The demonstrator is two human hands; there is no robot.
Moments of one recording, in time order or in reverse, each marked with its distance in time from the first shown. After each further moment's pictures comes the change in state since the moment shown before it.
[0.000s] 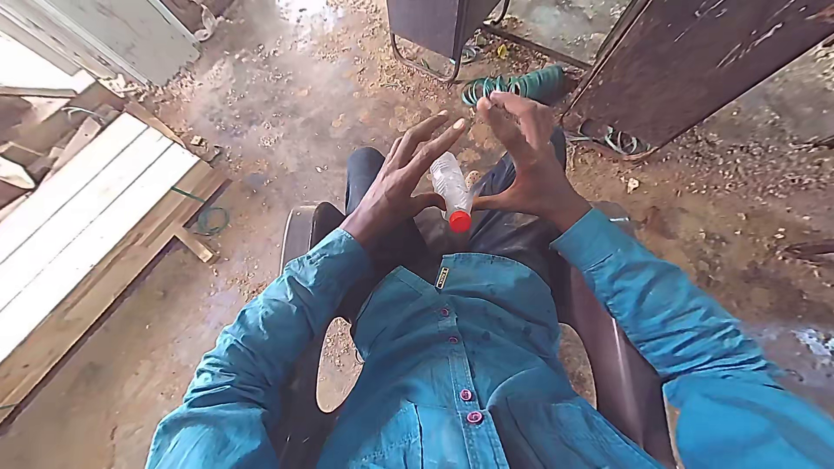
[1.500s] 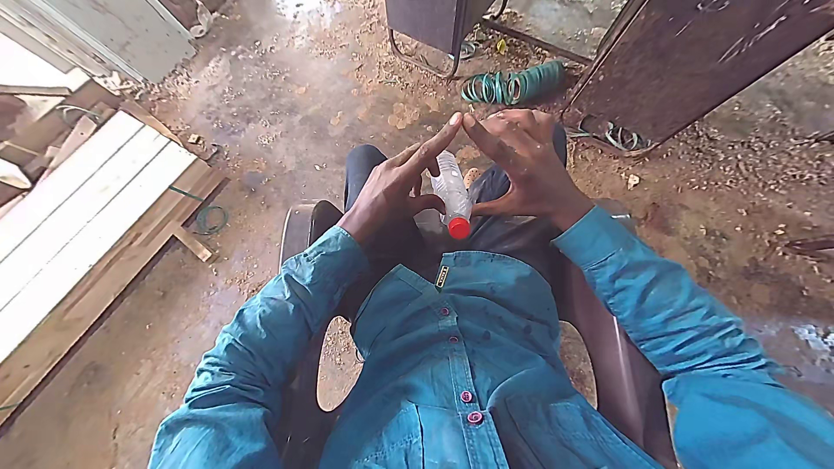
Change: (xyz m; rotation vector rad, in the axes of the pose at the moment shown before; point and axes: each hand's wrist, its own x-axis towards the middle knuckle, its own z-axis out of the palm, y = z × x) left_hand -0.005 0.000 -0.003 -0.034 -0.087 -0.083; right_hand 0.000 -0.005 -0.002 -0.152 -0.064 -0.138
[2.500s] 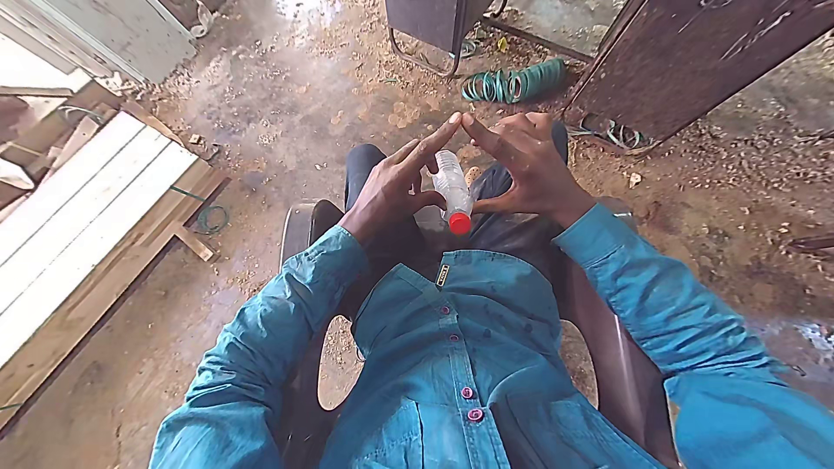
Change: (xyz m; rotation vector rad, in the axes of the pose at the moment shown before) left_hand -0.001 -0.002 0.002 -0.027 0.020 -0.038; right_hand -0.002 0.003 0.000 0.045 -0.023 0.006
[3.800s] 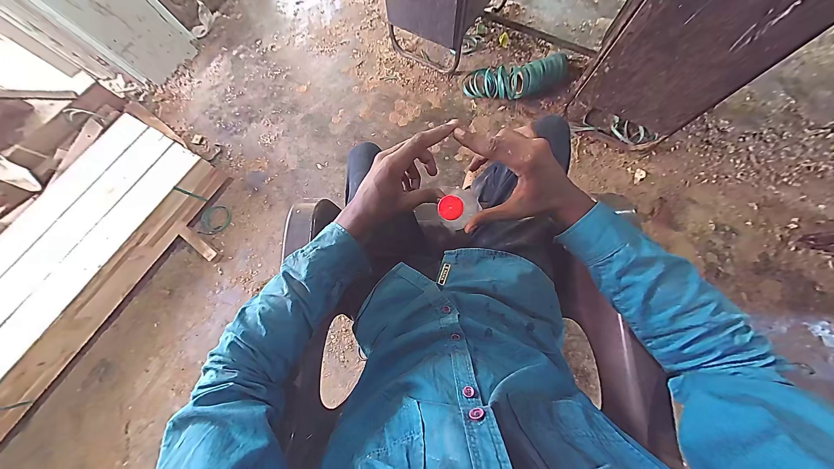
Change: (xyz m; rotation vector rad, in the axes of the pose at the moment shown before) left_hand 0.002 -0.011 -0.004 -0.187 -0.018 0.041; right_hand -0.002 -0.001 0.007 0.339 -0.016 0.039
